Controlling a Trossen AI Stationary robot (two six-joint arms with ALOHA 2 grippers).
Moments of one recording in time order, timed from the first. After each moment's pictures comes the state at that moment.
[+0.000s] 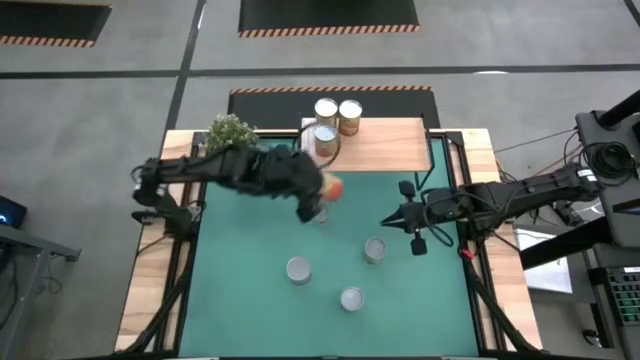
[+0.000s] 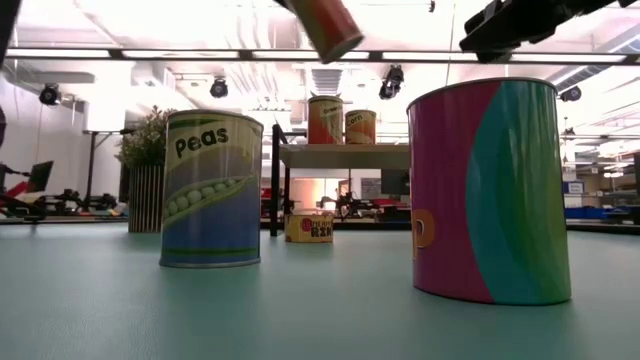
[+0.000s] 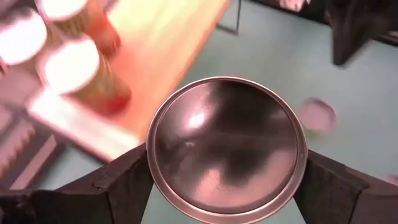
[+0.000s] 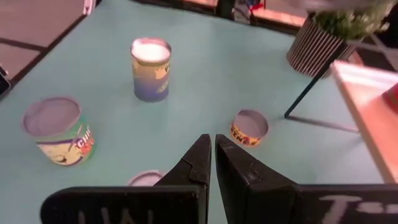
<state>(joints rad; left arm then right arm) -0.05 1.76 2.07 -1.22 -0.40 -0.39 0.18 0.87 0.69 -0.28 0.08 -0.12</state>
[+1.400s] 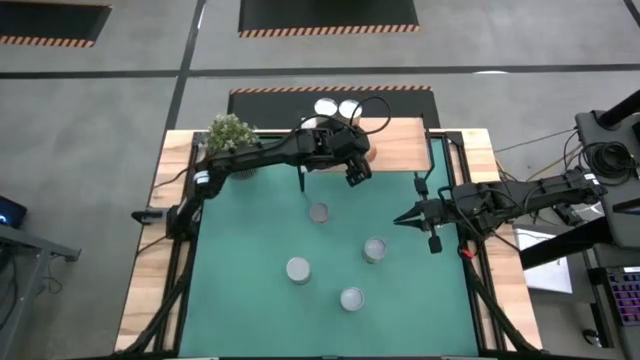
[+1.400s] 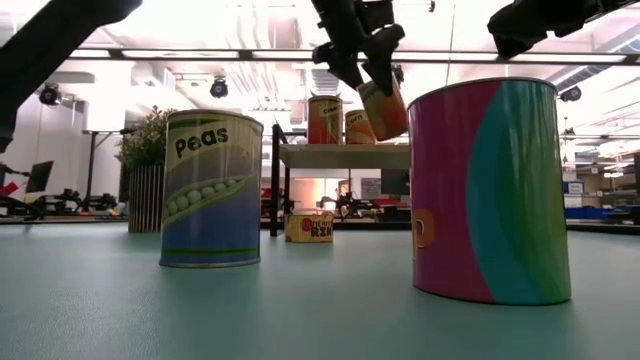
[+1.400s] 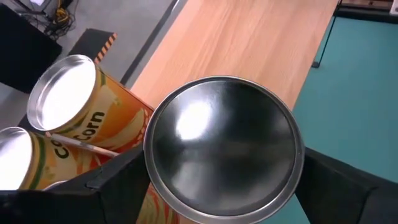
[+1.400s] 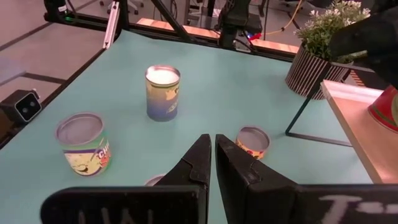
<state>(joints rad) 0.18 2.16 2.28 -0.94 -0.46 -0.05 0.19 0.66 0.60 -0.27 0.04 -0.11</state>
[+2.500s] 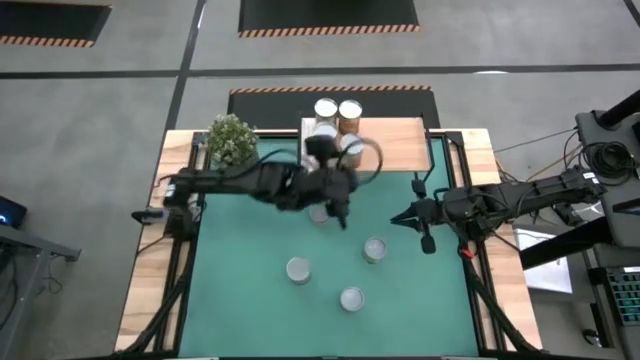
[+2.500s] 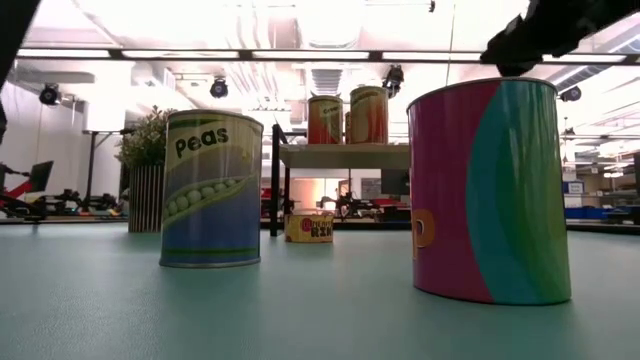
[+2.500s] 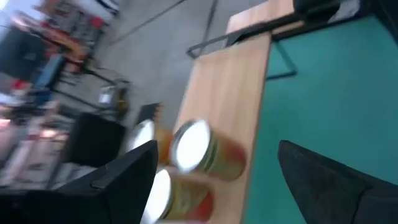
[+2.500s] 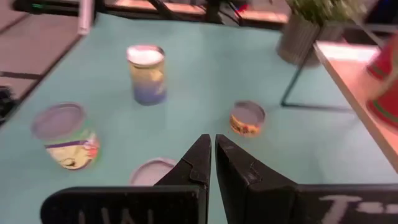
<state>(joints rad) -0.12 1.93 2.17 -0.96 -0.80 0.23 0.19 0.72 0.57 -0.27 0.13 0.01</state>
